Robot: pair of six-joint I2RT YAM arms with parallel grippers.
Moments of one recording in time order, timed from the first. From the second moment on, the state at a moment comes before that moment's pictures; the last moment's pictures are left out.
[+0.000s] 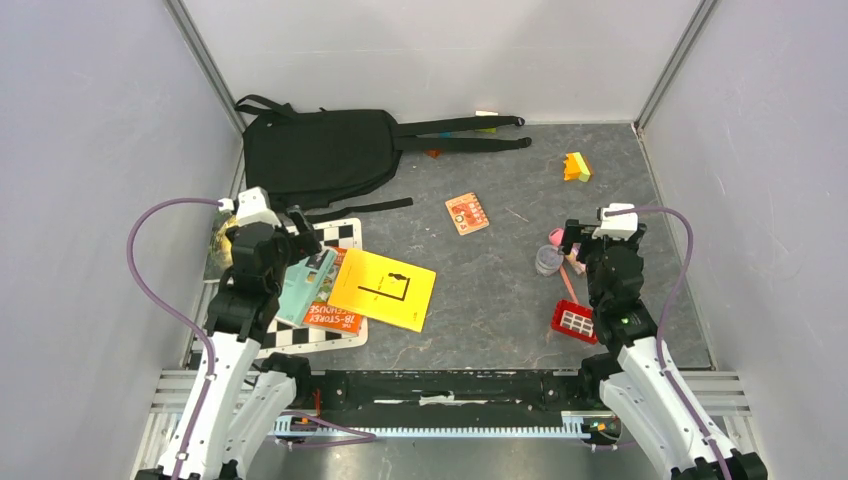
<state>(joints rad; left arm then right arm) -0.17 0.65 0.75 -0.50 -0.32 -0.33 0.22 0.61 0.36 0.15 0.36 -0.04</state>
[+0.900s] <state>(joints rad) -0.20 1.27 1.13 -0.39 -0.13 -0.24 0.22 0.56 0.37 0.15 0.25 -0.01</state>
